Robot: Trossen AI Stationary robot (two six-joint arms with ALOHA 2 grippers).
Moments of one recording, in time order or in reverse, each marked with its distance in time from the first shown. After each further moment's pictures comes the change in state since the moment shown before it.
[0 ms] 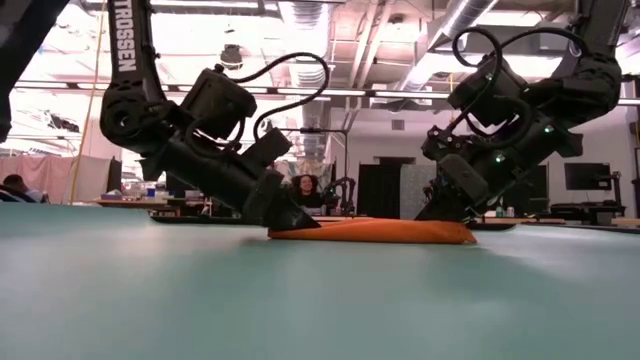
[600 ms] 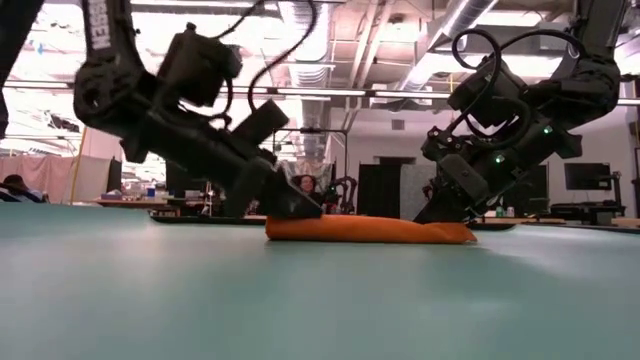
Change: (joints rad) left arm -0.160 -0.089 -0.022 0.081 -0.109 0.177; right arm -0.016 0.029 0.001 -0.002 -0.004 -0.007
